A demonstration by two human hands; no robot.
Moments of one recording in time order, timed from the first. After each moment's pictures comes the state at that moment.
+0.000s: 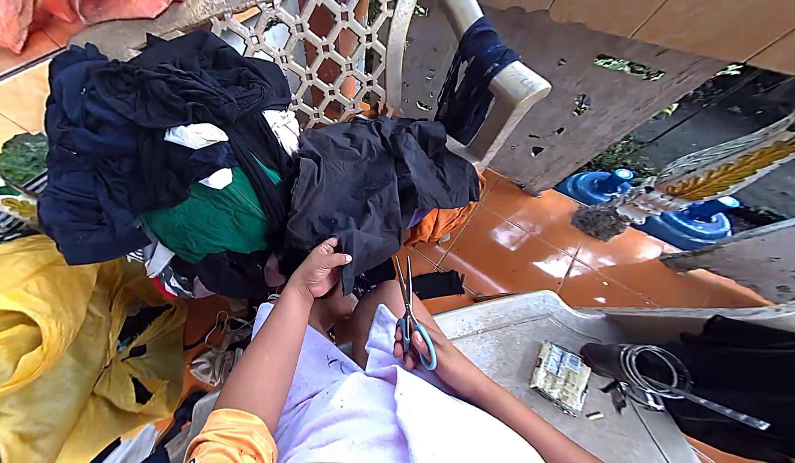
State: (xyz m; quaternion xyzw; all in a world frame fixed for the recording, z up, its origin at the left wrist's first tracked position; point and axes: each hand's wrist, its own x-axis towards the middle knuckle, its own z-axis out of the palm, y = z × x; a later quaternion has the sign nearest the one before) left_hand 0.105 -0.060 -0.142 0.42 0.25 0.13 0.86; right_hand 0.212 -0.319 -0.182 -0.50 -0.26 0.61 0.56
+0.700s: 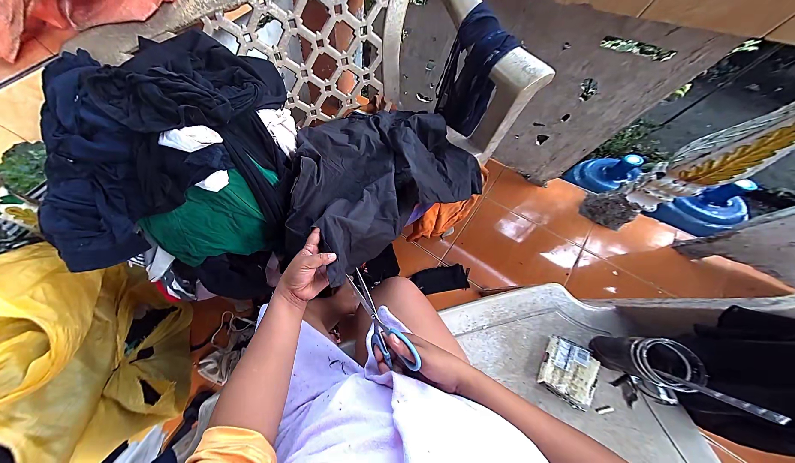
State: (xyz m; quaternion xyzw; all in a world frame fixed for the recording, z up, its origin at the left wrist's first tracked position) left_hand 0.085 -0.054 -0.140 0.33 0.19 0.19 0.91; right_hand 0.202 -0.295 -0.169 -0.40 -0.24 0.75 0.47
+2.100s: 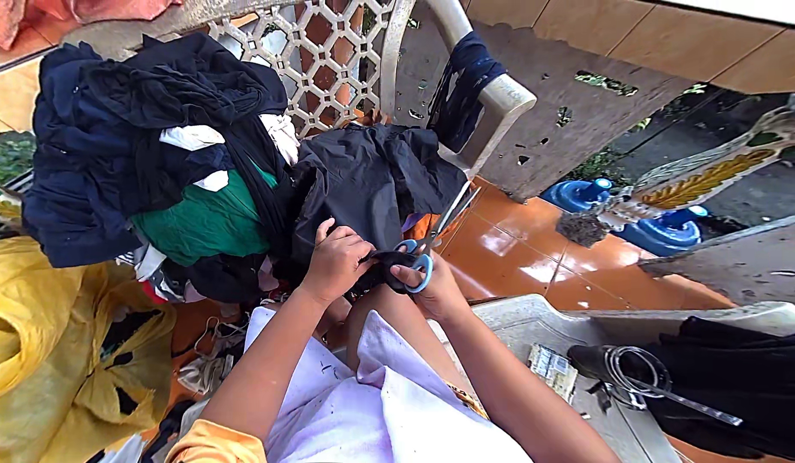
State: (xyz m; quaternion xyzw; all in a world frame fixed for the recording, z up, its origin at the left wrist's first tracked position) left_hand 0.123 -0.078 -0.112 0.95 0.11 0.25 0.17; right_hand 0.245 -0.228 -0.116 -0.50 -0.26 0.37 0.74
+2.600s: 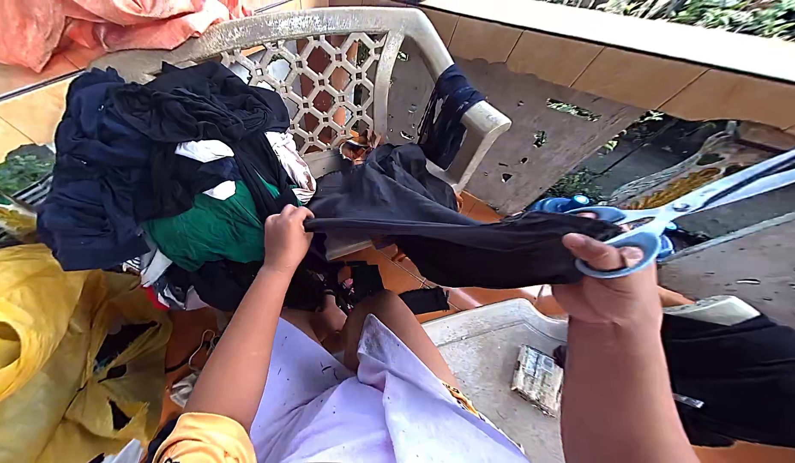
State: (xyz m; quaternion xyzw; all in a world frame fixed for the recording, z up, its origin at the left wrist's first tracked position) left_hand 0.096 -0.025 -0.073 0.89 0.34 0.24 0.17; right_hand 0.325 -0.333 -0.022 -0.46 -0.32 0.14 0.82
